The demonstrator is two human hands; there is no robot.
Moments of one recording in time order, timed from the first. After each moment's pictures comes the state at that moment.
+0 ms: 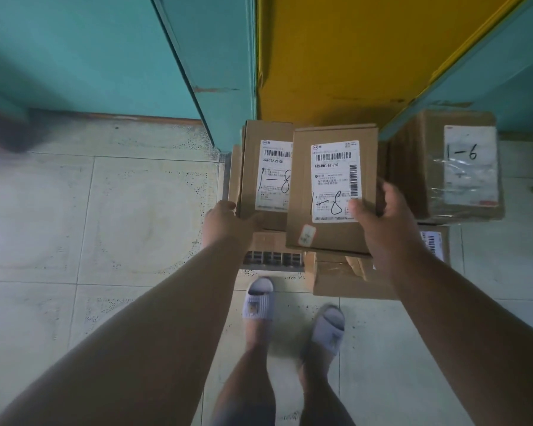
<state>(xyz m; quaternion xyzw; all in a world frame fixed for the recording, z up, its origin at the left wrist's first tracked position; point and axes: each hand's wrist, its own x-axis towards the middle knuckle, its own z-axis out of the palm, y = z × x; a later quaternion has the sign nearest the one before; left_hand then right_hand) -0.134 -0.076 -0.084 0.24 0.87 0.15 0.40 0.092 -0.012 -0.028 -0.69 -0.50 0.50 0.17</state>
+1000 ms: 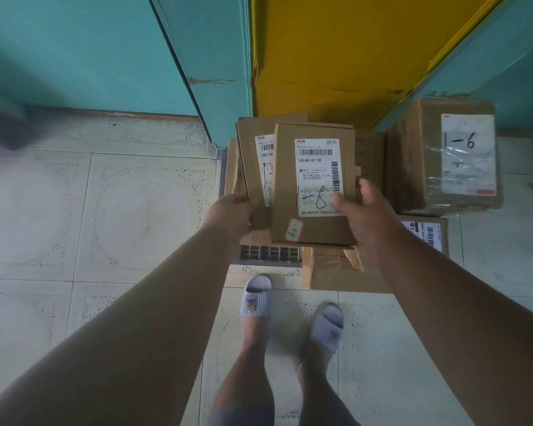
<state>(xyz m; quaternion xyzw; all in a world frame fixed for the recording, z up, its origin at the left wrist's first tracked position) -0.126 -0.072 -0.075 0.05 0.74 0.33 0.58 0.081 -0.010 -0.049 -0.68 -0.41 0.59 0.15</state>
